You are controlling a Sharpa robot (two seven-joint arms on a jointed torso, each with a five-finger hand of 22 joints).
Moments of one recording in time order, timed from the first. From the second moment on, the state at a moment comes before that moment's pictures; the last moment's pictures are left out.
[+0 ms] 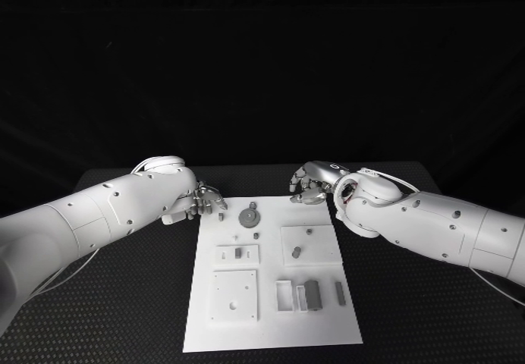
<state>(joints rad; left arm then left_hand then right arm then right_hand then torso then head) 1.36 -0.40 -0.12 0.91 -1.12 0.19 -0.55 0.65 -0.11 0.45 -0.20 0.05 0.99 0.10 0.22 0.72 1.18 -0.02 0.84 0.71 1.01 -0.09 1.18 0.59 0.01 1.20 -0.18 0.21 1.31 1.20 -0.71 0.01 1.33 -1.51 -0.29 -0.21 1.04 -0.16 0.64 -0.21 0.05 0.94 0.10 0.29 0.57 1.07 0.00 1.09 1.09 1.26 -0.10 1.41 0.88 0.25 1.18 -0.03 0.87 1.31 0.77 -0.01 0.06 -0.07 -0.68</state>
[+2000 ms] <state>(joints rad) 1.33 -0.36 -0.12 0.85 -1.13 0.23 -0.50 0.76 -0.01 0.45 -0.28 0.05 1.00 0.09 0.22 0.72 1.18 -0.02 0.84 0.71 1.01 -0.08 1.19 0.57 0.01 1.20 -0.18 0.21 1.31 1.20 -0.71 0.01 1.34 -1.51 -0.29 -0.22 1.05 -0.16 0.65 -0.20 0.05 0.94 0.11 0.29 0.57 1.07 0.00 1.09 1.09 1.26 -0.10 1.41 0.88 0.25 1.18 -0.03 0.87 1.31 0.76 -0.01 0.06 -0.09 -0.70</state>
